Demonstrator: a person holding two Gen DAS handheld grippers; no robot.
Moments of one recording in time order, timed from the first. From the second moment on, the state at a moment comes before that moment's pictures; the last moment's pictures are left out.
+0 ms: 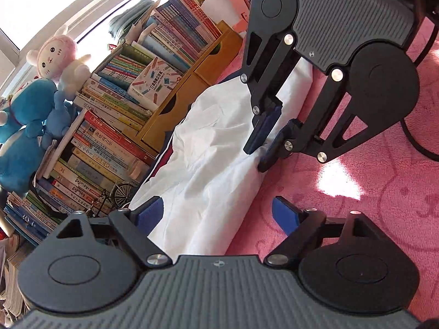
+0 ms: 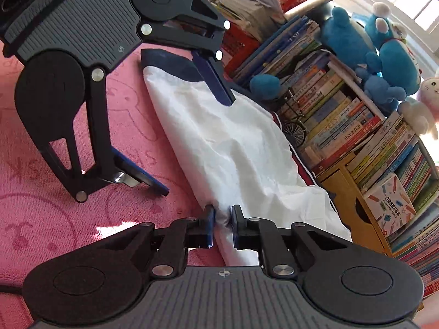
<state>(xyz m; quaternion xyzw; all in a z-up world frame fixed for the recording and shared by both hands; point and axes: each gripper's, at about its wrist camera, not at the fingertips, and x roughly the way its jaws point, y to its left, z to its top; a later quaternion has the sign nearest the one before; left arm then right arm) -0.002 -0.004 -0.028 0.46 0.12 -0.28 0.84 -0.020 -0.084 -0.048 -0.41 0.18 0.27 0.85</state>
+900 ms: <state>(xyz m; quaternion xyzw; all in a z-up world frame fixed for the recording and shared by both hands) 0.053 0.089 -0.023 0.35 0.26 -0.13 0.89 -0.013 -0.180 -0.098 -0.58 0.19 0.12 0.79</state>
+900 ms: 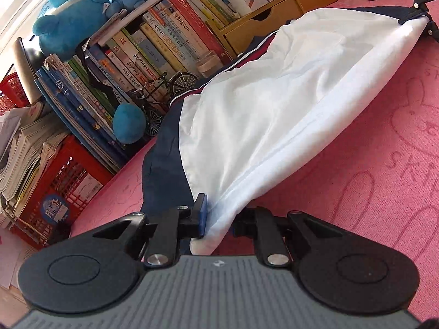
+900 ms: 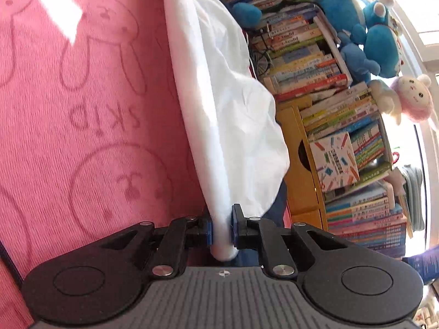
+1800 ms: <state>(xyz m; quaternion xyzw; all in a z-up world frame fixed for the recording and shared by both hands) 0.014 0.096 0.021 0.34 0.20 -0.10 0.91 -0.066 -0.201 -0.053 -0.58 0.10 0.03 0.81</state>
